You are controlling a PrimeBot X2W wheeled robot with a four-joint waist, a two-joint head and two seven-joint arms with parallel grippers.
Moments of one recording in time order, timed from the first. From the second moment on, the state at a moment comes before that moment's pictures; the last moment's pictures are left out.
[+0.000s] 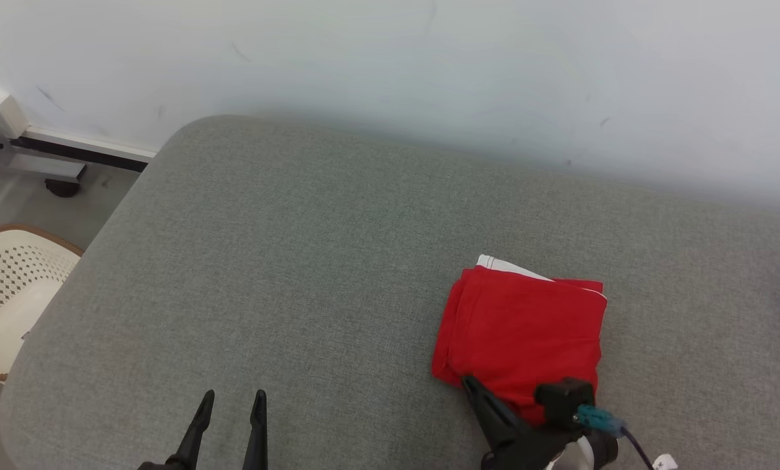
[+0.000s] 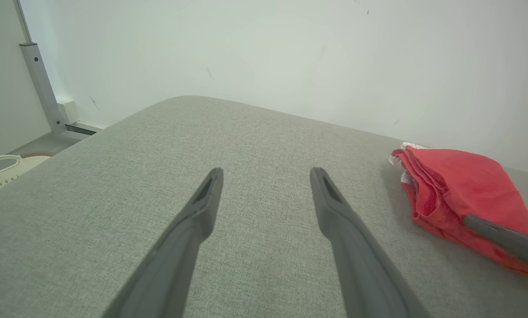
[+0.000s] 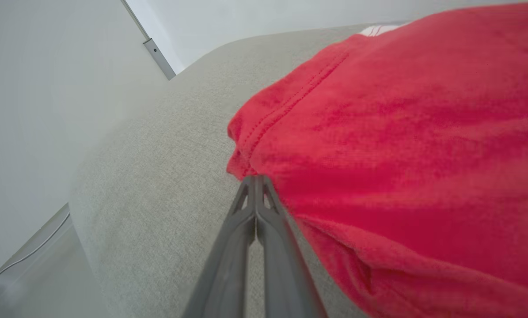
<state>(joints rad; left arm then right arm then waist) 0.04 0.05 -0.10 0.18 -0.23 -0.13 -0.26 -0.35 -0.15 0.67 0.70 0.67 0.13 -0.26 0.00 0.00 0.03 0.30</state>
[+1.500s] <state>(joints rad) 0.10 0.05 -0.04 0.15 -0.15 -0.13 -0.26 0.17 -0.05 -0.03 0.12 0.28 0.13 -0.26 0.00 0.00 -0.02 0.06</state>
